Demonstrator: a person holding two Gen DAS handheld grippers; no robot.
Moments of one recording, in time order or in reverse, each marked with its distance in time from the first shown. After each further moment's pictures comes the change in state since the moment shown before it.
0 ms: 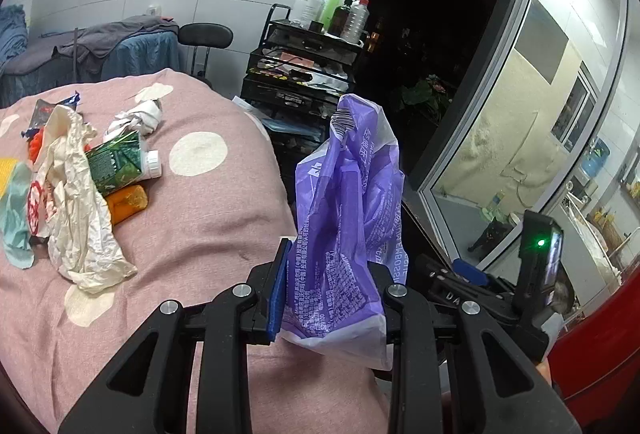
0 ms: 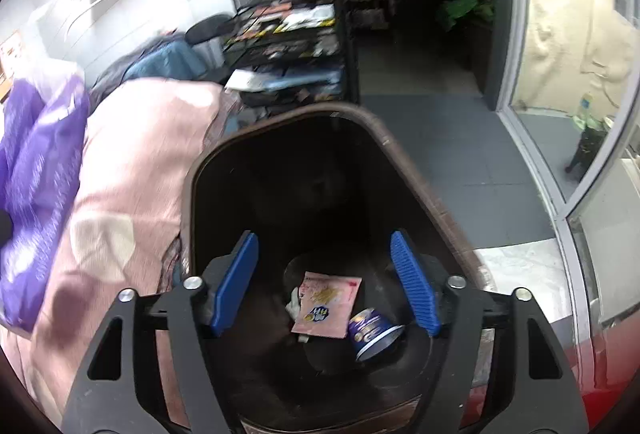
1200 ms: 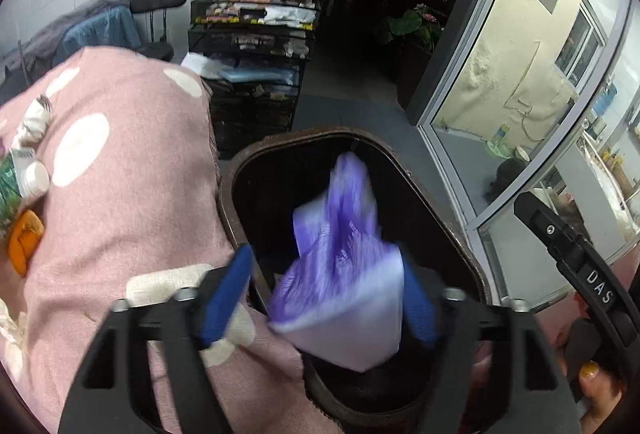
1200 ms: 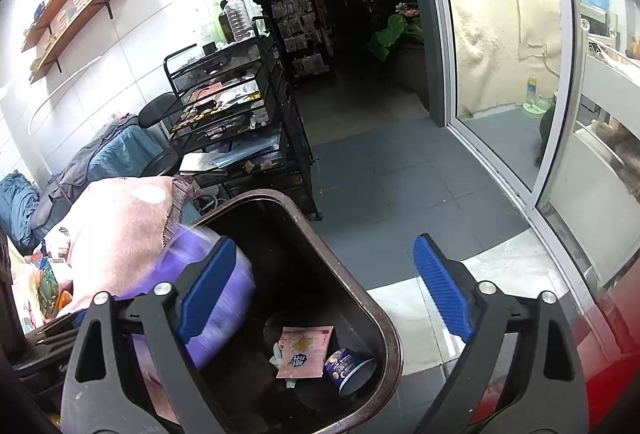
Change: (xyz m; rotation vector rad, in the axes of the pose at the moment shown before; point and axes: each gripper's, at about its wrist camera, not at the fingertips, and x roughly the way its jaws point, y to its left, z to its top) left arm 0.103 -0.060 0.006 0.131 0.220 0.019; right arm -0.054 -0.059 0.030 0.213 -0.176 -0.096
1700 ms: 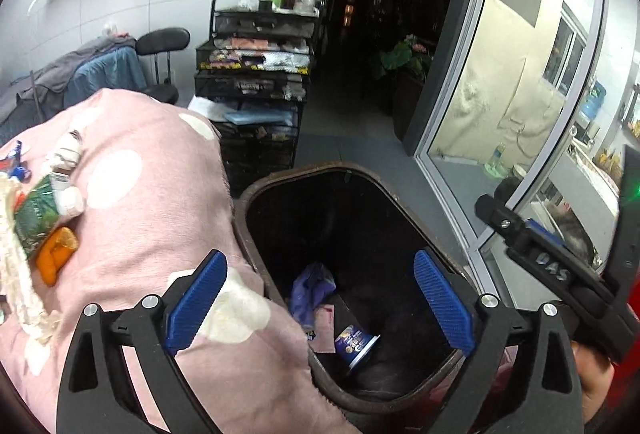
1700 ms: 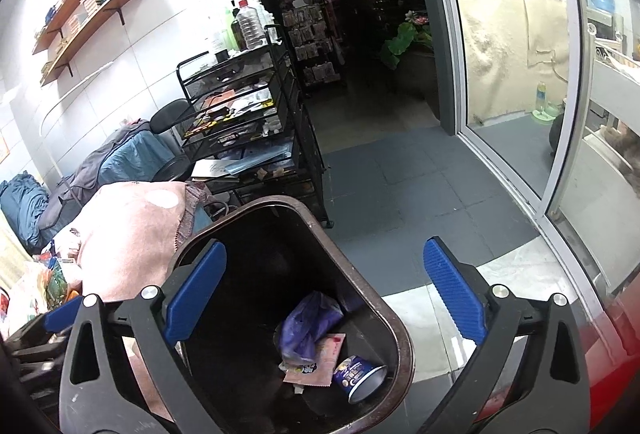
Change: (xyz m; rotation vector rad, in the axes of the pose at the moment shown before) left arm -0.042 -0.003 -0.008 0.033 -0.153 0.015; right arm -0.003 0.003 -0.002 -0.013 -0.032 0.043
